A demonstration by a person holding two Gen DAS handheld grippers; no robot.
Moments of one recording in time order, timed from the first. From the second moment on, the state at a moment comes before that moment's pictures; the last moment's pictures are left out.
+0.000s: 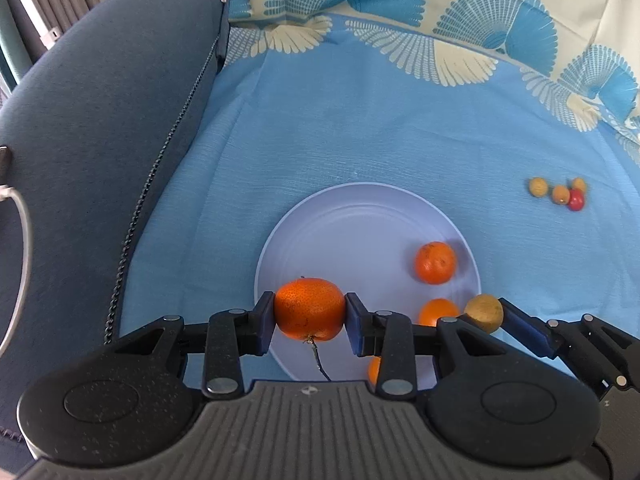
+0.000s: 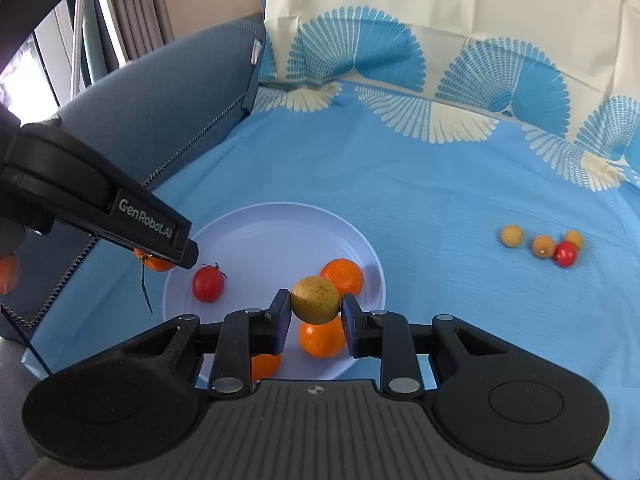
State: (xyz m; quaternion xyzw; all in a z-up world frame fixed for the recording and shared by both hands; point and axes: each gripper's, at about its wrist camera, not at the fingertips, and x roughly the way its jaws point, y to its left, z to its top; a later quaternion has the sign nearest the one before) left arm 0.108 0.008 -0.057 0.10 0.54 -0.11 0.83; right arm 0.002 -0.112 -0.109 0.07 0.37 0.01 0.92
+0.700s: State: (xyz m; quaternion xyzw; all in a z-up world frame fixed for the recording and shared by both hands) left arm 0.068 0.039 -0.031 0.10 0.50 -0.09 0.85; right arm -0.027 -0.108 -0.091 0.07 0.37 -0.01 0.93
